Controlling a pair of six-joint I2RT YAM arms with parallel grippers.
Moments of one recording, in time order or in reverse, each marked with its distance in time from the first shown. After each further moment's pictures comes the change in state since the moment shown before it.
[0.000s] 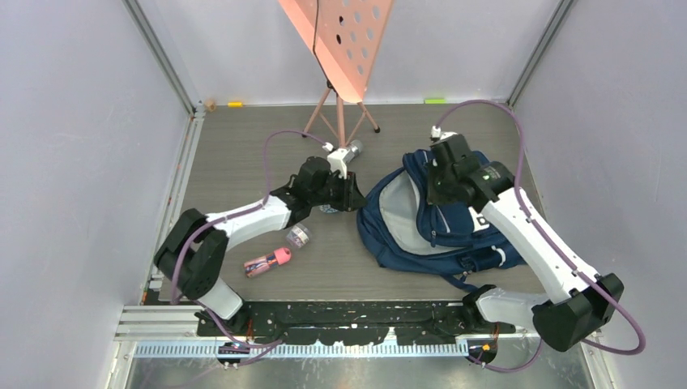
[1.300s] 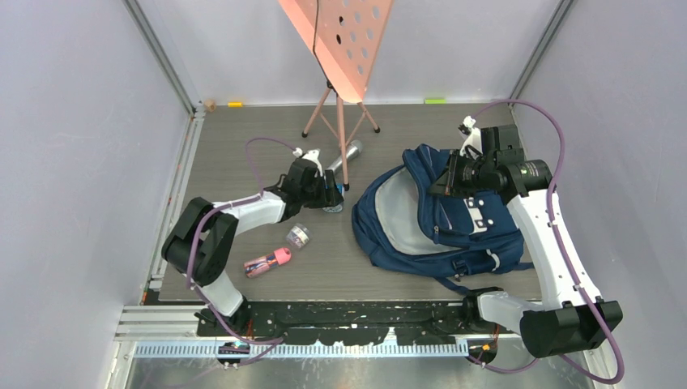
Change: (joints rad) left arm 0.136 0.059 -0.045 -0.113 -0.268 -0.085; right arm -0.388 -0.061 0.048 -0.030 -0.690 -0.061
